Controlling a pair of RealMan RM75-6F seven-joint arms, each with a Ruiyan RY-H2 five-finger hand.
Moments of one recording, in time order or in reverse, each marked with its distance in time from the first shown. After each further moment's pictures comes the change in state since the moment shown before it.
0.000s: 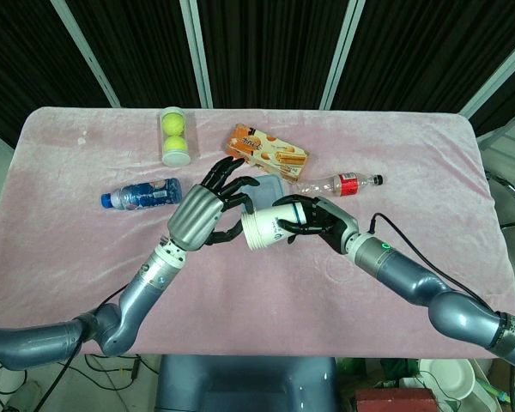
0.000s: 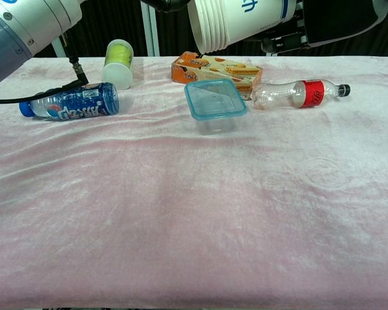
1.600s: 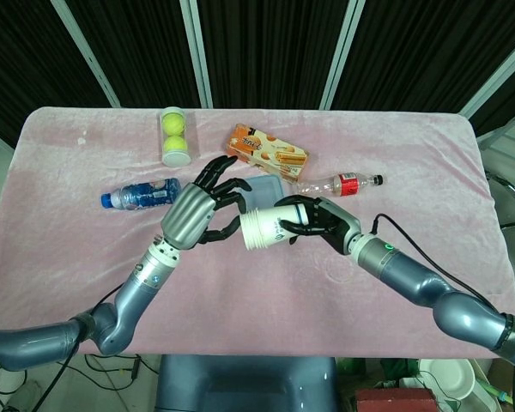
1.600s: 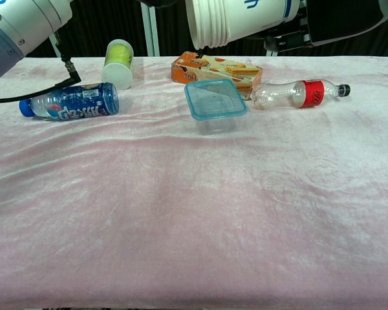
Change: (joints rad) left arm 0.018 0.002 0.009 0.030 0.019 0.035 -0.042; right arm -0.032 0.004 0.027 0.005 0.001 -0.027 -0.011
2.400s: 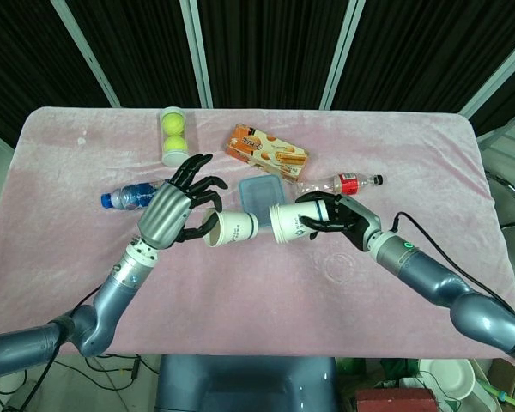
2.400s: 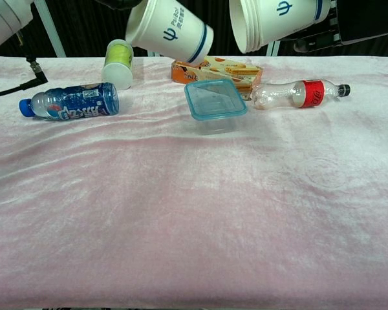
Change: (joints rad) left arm 0.063 0.080 0.043 -0.007 0.028 0.036 -0.048; right arm -0.077 0.027 0.024 0.024 -0.055 -0.010 -0.046
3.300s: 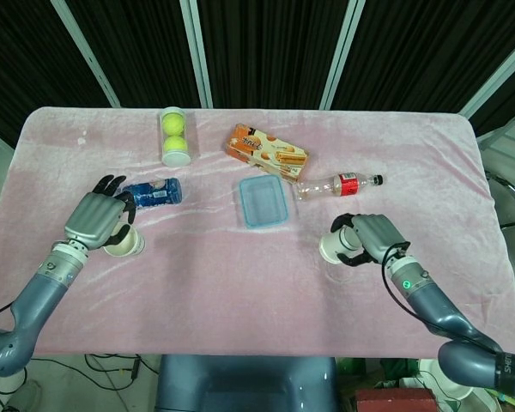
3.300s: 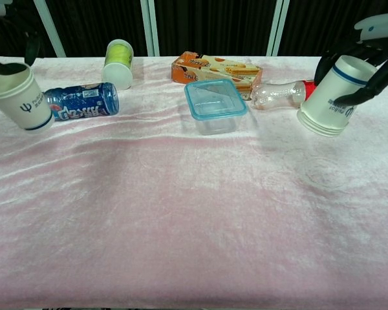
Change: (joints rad) left arm 0.052 0.457 0.136 -0.303 -0.517 -0.357 0.513; right arm 0.056 -0.069 -0.472 -0.053 -0.312 0.665 -1.029
